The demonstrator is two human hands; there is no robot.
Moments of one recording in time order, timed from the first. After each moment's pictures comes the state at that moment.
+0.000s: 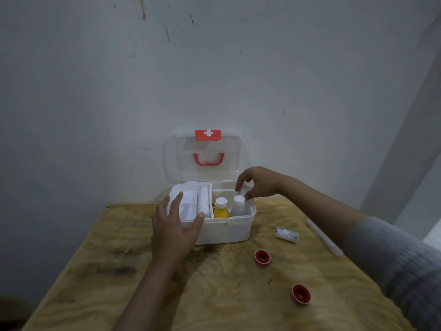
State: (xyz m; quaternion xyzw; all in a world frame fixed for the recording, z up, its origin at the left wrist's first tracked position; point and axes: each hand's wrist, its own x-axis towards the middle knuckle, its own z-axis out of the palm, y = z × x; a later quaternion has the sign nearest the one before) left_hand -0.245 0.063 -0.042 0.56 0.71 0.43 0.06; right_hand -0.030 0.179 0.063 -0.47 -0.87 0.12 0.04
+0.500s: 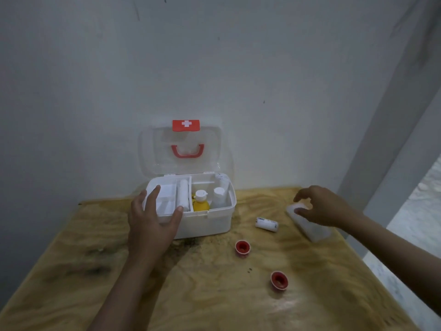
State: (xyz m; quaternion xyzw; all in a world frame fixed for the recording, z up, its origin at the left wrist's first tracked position) left_hand -0.244 0.063 -0.045 0.56 0.70 0.45 0.05; right_hand 0.127 0.109 0.014 -0.66 -0.75 0.03 0.09
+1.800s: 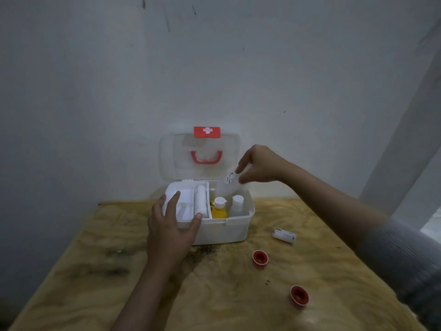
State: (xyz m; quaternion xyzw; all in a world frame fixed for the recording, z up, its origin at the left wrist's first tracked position) left_hand -0.247 0.061 -0.047 0.56 0.69 0.45 0.07; right_hand -0.043 0.157 0.107 -0.52 -0.83 0.11 0.17
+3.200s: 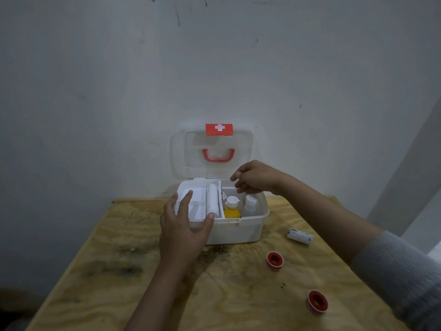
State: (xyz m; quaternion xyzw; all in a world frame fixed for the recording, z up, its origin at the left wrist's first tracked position) left_hand -0.247 0.063 -0.048 0.56 0.69 0.44 0.05; right_hand -0.075 0.168 0.070 -0.57 -0.70 0.39 0.18
